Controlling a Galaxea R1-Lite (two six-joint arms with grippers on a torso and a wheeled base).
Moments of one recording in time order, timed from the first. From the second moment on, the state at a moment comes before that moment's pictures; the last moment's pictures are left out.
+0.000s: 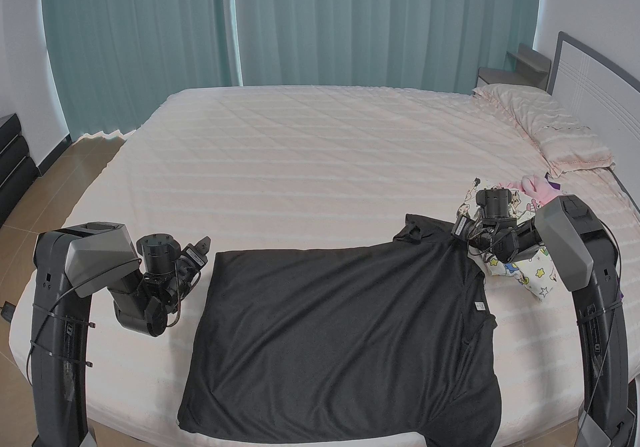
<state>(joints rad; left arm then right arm) -0.08 2.55 -0.99 -1.25 0.12 -0.77 0.07 2.69 -1.74 -0.42 -0.09 0.50</state>
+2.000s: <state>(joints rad) -0.32 2.19 -0.11 -1.36 0.08 -0.88 0.08 2.07 -0.24 -1.20 0.09 0.76</state>
